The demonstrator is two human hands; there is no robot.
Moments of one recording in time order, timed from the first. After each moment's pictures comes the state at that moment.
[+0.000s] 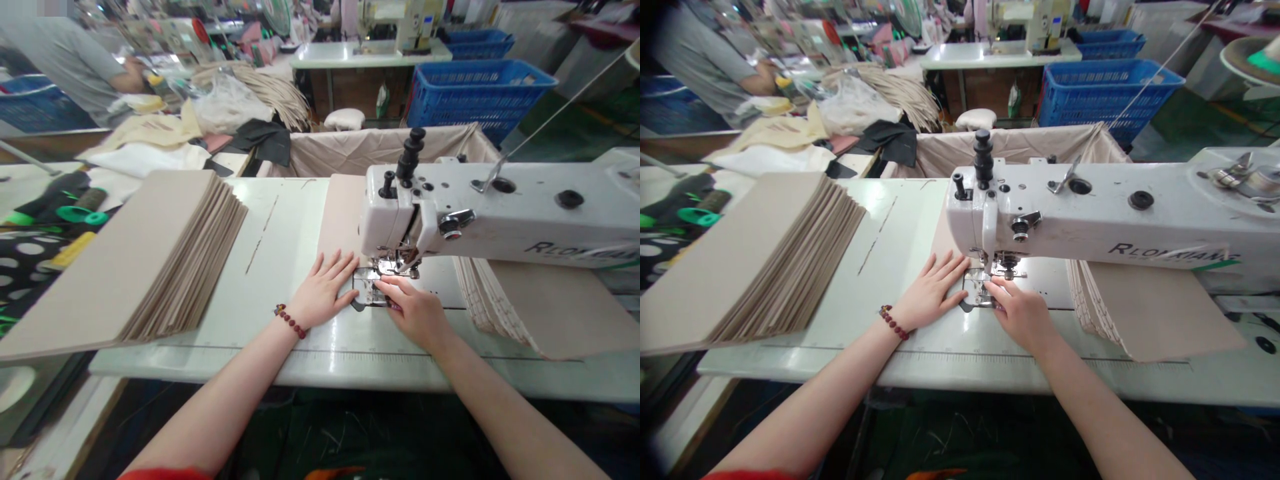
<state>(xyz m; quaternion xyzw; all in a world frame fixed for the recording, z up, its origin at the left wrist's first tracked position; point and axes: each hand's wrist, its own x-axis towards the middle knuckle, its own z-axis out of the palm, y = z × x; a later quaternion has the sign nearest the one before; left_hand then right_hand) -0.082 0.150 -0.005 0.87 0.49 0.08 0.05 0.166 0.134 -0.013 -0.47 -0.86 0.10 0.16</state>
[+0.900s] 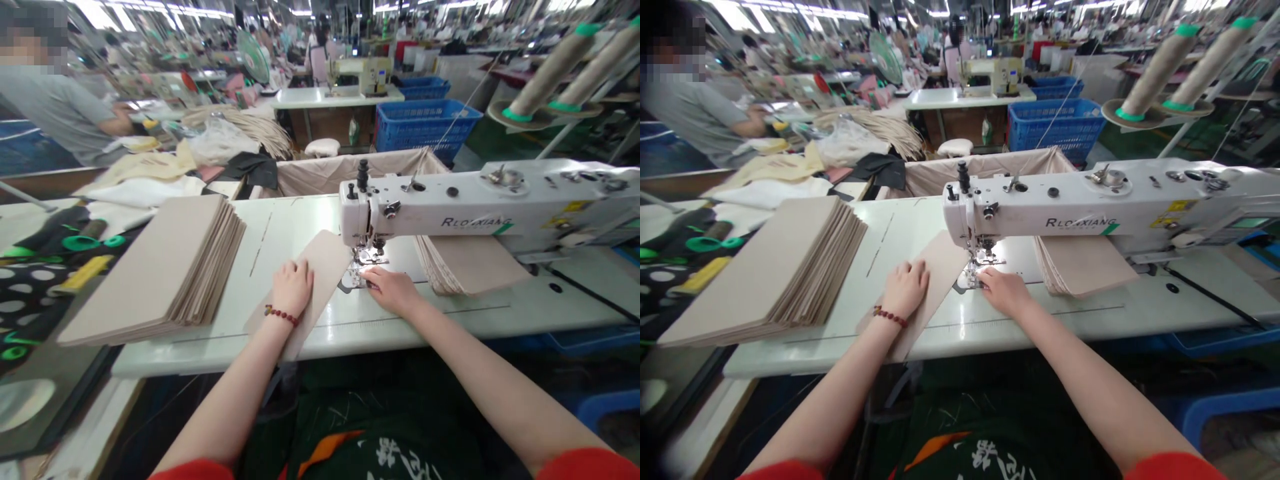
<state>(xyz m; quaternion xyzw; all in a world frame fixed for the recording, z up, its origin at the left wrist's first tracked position) -0.102 0.115 0.013 0.70 0.70 0.11 -0.04 0.165 0.111 0.023 -0.51 -0.84 0.11 0.10</state>
